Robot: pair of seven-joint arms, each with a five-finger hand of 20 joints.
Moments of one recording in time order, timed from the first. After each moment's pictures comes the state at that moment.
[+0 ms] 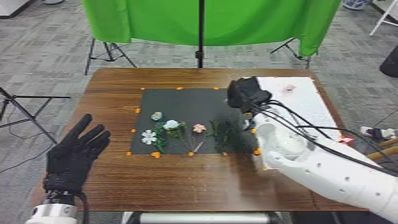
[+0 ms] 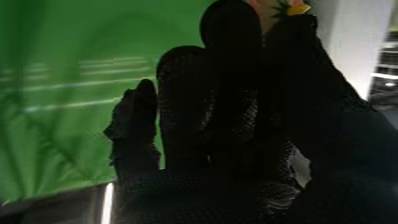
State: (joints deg) left arm 138.1 -56.0 -95.8 -126.8 28.7 11.3 24.2; right arm -50.6 -45.7 20.3 -95.1 -127.3 18.0 29.1
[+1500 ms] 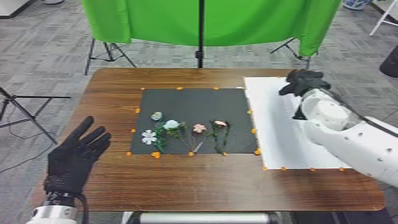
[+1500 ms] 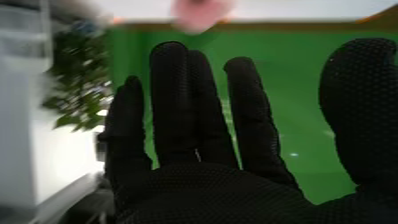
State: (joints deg) left arm 139.1 -52.8 -94.8 -126.8 26.7 12.2 26.7; right arm -43.2 -36.8 23.0 -83.4 -112.6 7.4 38.2
